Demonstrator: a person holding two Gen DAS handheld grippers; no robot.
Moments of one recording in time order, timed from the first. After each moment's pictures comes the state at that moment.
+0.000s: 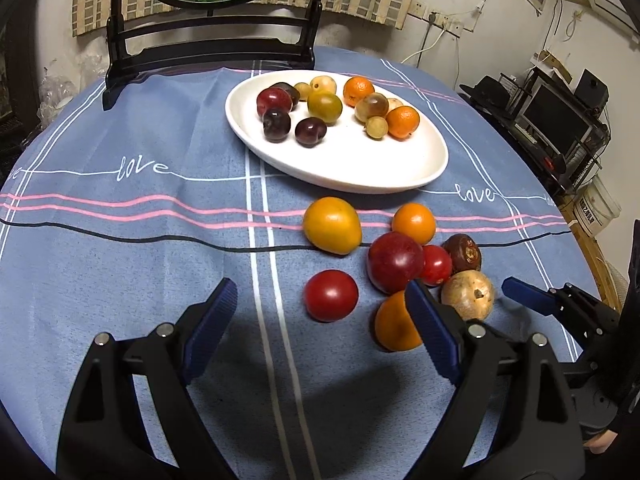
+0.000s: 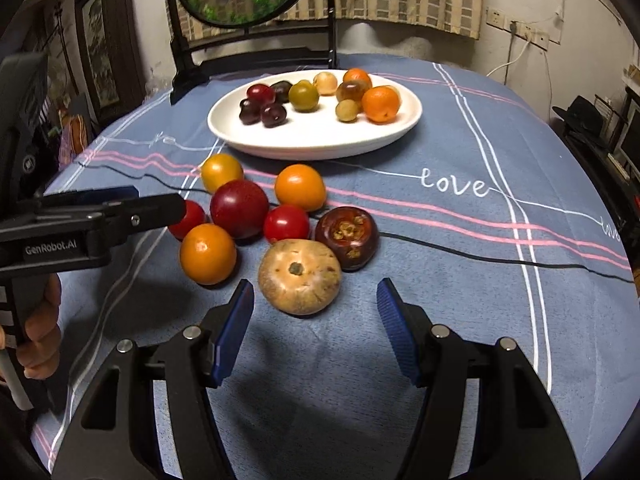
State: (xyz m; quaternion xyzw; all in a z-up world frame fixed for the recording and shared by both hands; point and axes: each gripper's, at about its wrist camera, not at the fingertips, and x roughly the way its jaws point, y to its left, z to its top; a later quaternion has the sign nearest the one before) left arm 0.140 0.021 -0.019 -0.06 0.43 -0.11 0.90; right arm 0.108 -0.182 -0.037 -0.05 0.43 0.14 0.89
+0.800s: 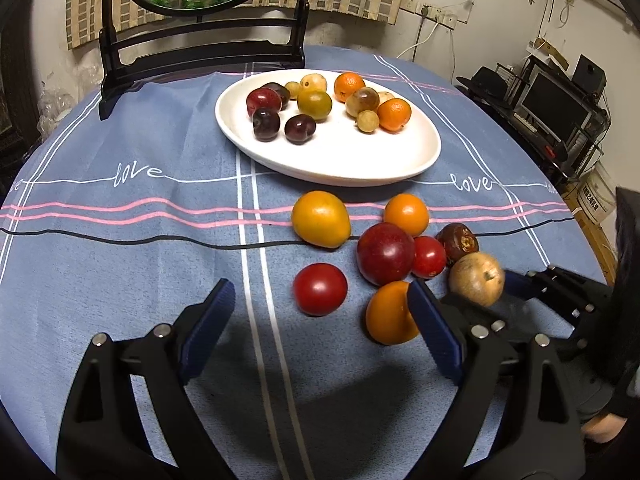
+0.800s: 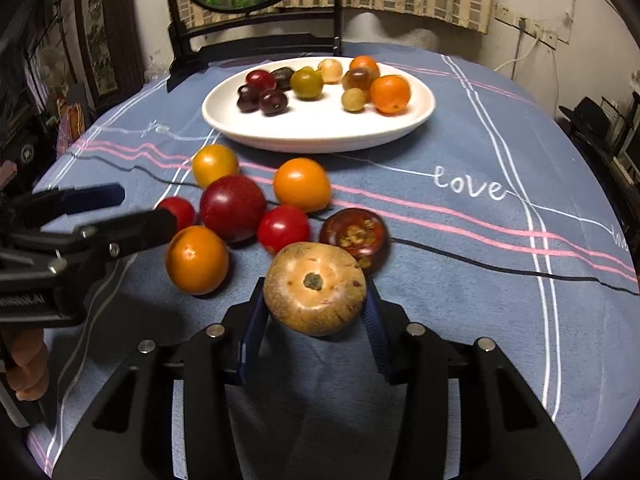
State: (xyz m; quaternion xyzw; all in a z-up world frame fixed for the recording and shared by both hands) left arm 0.136 0.008 -0.021 -0.03 0.43 -0.10 0.90; right arm 0.124 -0.182 -0.046 -0.05 0.44 0.14 0.88
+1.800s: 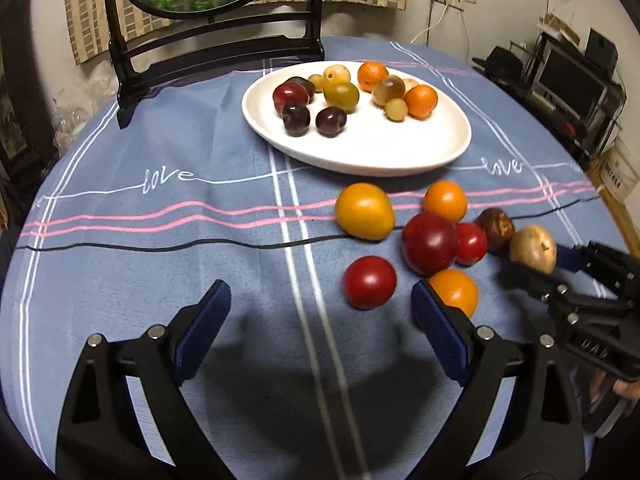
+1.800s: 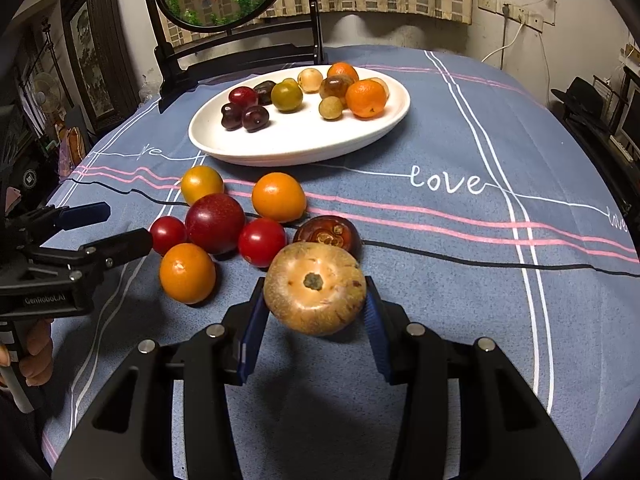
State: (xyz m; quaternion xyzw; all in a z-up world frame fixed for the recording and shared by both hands) left arm 0.140 0.023 -0.023 0.02 0.44 -0.07 0.89; right arm 0.124 -0.200 -0.039 -0.02 0.44 0.14 0.89
